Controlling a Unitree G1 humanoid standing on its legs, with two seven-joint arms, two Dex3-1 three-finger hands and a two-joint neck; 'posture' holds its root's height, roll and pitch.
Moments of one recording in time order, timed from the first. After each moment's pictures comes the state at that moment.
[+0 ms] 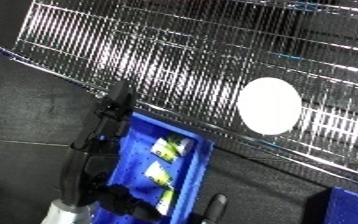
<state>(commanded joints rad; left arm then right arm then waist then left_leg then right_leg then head) -0.25 0.59 -0.21 0.10 -0.60 -0.55 0.03 -0.35 -0.42 0.27 1.11 0.98 -0.17 0.29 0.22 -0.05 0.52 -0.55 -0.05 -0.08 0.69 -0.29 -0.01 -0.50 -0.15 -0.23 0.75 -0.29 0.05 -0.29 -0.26</state>
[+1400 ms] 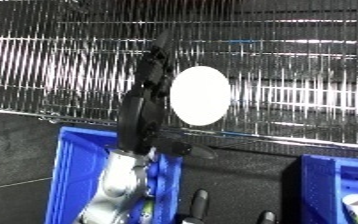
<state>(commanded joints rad) -0.68 0.47 -0.34 0.48 -0.53 -0.49 0.20 -0.45 -0.41 0.38 1.01 0.93 -0.11 0.27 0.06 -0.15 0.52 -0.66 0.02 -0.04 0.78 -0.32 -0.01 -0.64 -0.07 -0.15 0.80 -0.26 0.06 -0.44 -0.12</state>
